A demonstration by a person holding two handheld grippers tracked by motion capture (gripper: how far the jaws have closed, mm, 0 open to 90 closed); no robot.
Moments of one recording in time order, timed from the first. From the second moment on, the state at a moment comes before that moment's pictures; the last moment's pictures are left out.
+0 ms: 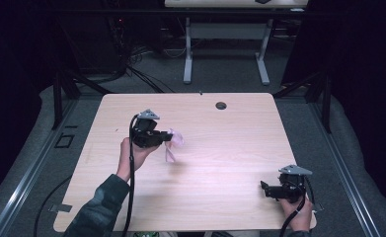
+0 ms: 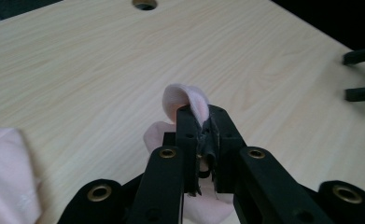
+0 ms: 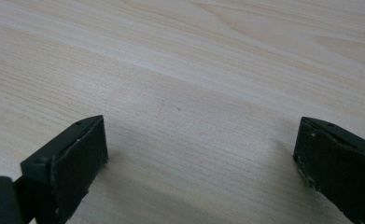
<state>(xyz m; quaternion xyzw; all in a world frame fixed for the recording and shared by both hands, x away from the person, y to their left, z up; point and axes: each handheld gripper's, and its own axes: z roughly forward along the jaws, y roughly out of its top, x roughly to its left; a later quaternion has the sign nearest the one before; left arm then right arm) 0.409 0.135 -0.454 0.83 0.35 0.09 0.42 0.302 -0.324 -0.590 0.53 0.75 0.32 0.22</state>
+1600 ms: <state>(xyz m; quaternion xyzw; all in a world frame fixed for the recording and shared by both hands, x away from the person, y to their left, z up) 0.360 0.133 -0.548 0.84 0.40 0.00 0.38 0.293 -0.249 -0.541 0.47 0.79 0.36 0.14</state>
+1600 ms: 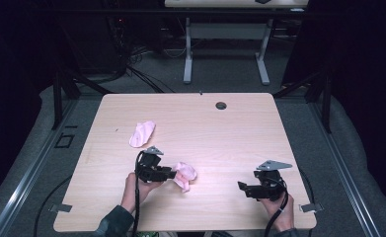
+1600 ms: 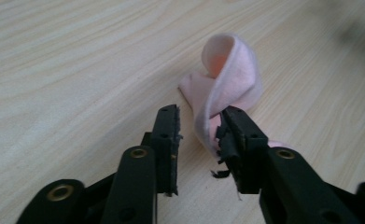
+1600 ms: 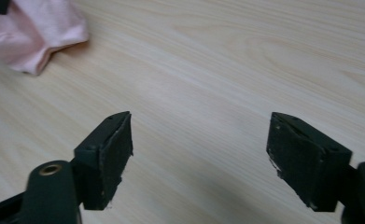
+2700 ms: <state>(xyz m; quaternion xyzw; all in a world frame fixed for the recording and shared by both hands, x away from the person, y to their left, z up) 0.360 0.129 -0.537 0.83 0.41 -0.05 0.37 0.328 -0.102 -0.559 0.38 0.87 0.32 0.09</state>
